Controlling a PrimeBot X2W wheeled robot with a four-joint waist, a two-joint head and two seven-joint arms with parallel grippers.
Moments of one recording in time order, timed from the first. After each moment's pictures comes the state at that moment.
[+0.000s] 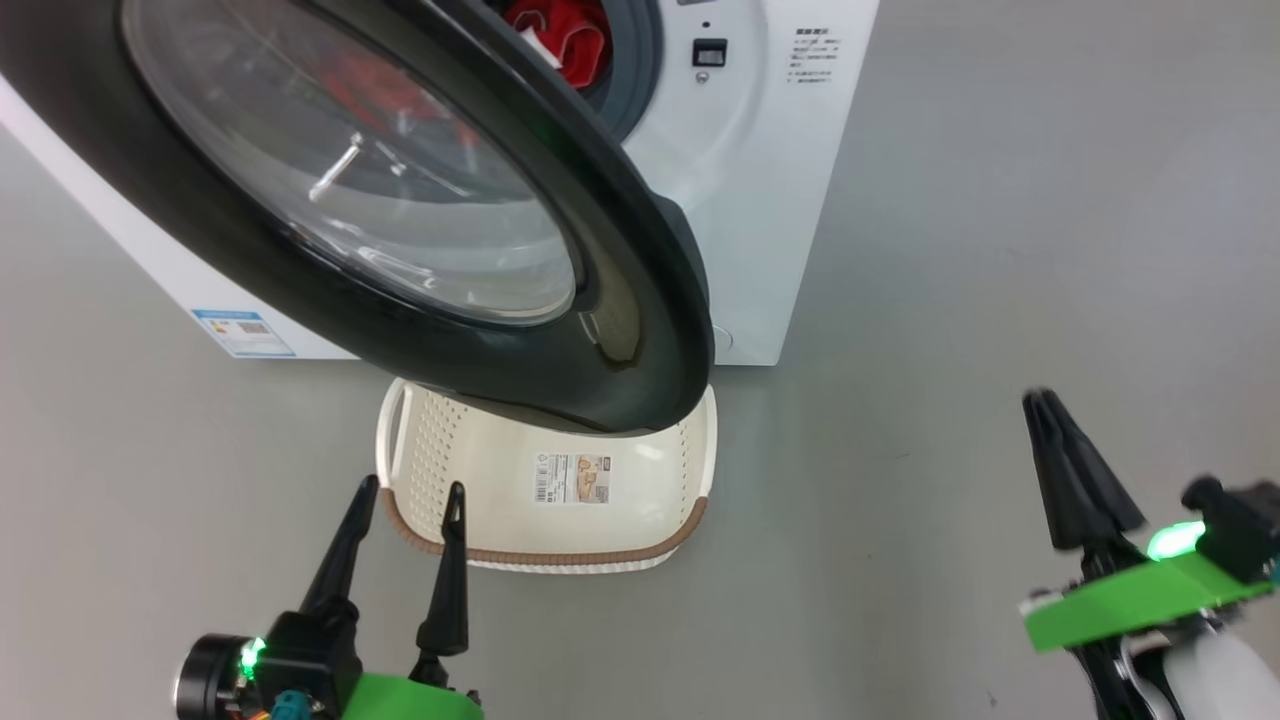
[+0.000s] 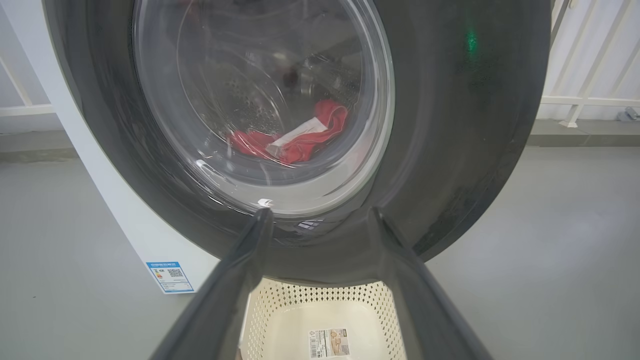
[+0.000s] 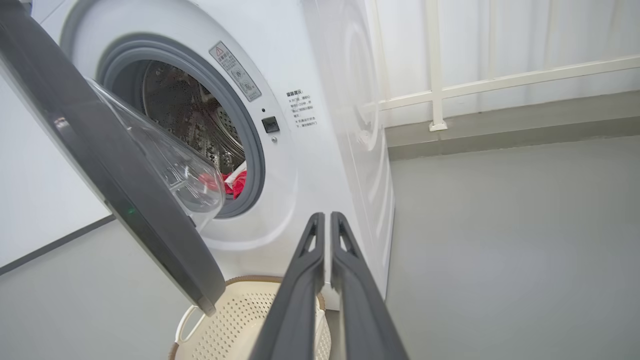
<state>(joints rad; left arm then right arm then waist) -0.10 0.04 -0.15 0.13 -0.11 0.04 -0.25 -0.09 -0.20 0.07 0.16 0.54 0.12 -0.26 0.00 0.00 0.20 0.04</state>
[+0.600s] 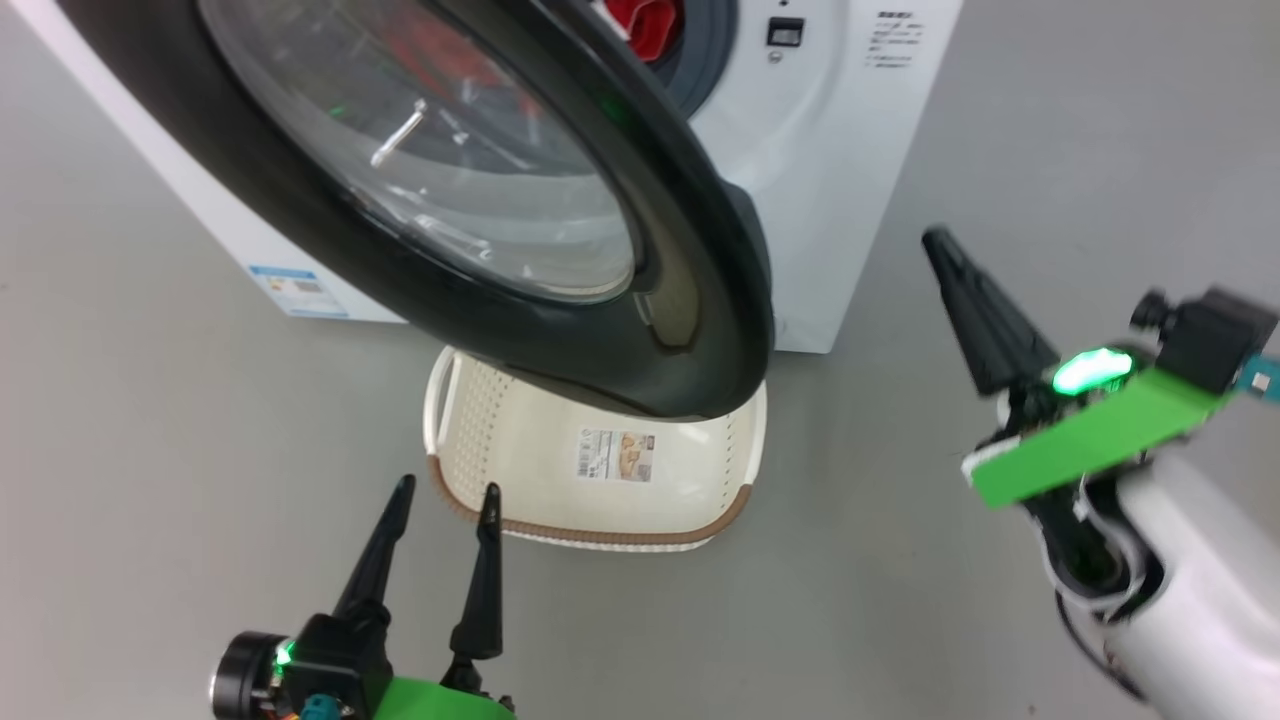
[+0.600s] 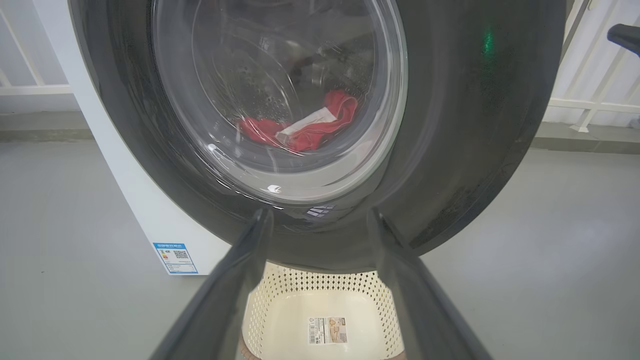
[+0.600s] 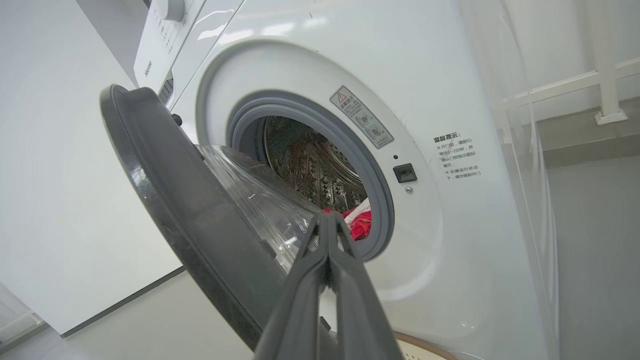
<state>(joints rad) -0.10 0.04 -0.21 0.11 -0.15 0.07 -0.25 -0.45 -0.34 0.42 0.19 0.98 0.12 -0.26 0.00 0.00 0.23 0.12</state>
